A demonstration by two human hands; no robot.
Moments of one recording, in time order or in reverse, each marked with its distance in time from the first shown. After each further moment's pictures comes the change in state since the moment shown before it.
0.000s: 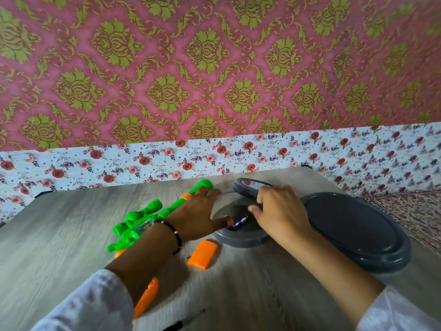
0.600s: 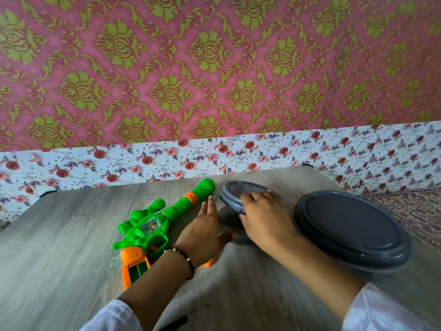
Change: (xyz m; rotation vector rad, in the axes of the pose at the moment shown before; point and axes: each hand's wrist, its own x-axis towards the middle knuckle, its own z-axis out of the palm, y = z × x) left_hand -0.025 0.014 0.033 -0.102 0.045 -0.135; right_hand -0.012 -0.024 0.020 -0.136 0.052 -0.239
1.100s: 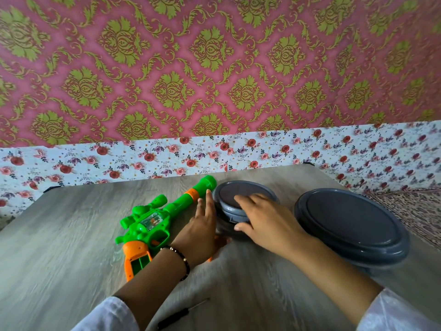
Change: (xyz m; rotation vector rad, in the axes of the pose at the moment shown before) left_hand -0.009 -0.009 0.005 0.012 0.003 0.055; right_hand -0.014 0.009 -0.021 0.181 -0.136 -0.168
